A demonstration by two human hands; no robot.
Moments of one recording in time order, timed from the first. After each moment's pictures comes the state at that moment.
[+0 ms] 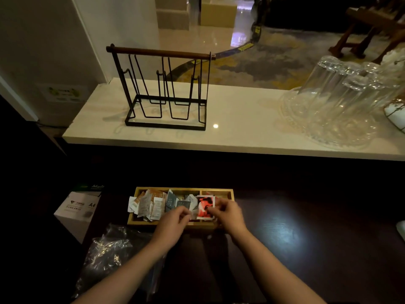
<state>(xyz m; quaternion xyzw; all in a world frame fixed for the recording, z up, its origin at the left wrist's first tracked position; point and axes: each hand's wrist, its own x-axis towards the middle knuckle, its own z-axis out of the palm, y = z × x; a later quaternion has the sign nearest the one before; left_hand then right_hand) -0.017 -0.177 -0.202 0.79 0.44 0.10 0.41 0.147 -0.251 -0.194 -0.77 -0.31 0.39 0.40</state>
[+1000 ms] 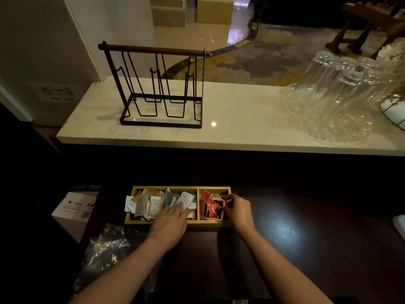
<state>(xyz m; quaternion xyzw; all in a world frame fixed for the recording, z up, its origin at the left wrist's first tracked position) -0.021 -0.167 -0.237 0.95 0.31 -0.10 0.01 0.182 -0.260 -0.221 -0.86 -0.36 0.23 0.28</state>
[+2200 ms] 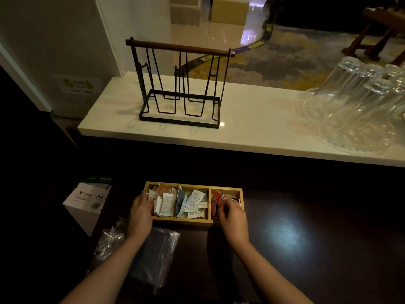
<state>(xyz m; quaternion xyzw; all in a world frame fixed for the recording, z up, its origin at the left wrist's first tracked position) -0.091 -0.124 -0.240 0.72 0.62 0.14 0.28 0.126 -0.255 -0.218 -0.82 -0.41 0.21 0.33</state>
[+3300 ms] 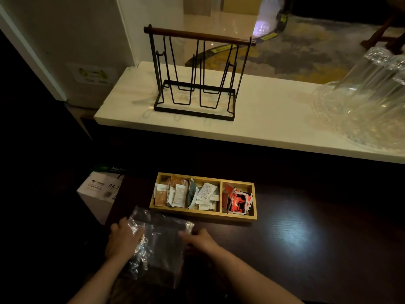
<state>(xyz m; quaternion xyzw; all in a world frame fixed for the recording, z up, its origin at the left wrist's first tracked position) -0.179 -0.152 -0.260 0.62 0.73 -0.05 0.28 0.026 -0.245 -0.259 -0.65 -0.14 0.68 0.32</state>
